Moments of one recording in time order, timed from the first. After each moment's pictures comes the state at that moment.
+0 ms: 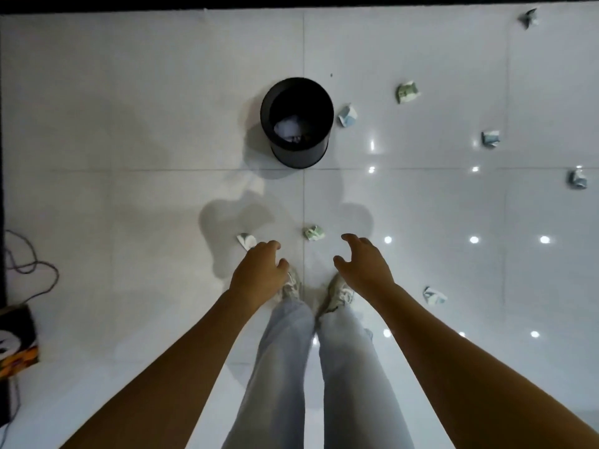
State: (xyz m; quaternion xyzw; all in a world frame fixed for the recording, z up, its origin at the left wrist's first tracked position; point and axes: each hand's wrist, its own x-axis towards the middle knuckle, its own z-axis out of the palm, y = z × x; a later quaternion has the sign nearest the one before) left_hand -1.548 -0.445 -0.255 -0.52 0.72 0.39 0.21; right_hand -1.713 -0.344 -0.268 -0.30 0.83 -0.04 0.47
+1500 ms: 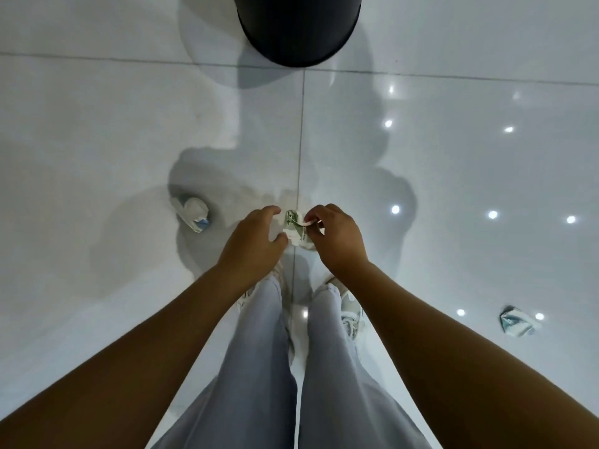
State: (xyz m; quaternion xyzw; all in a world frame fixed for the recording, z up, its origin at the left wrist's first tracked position) left_hand -1.544 -0.413 -0.659 -0.54 0.69 0.44 0.18; right_hand -1.672 -0.336 -0.699 -0.37 0.79 -0.16 0.46
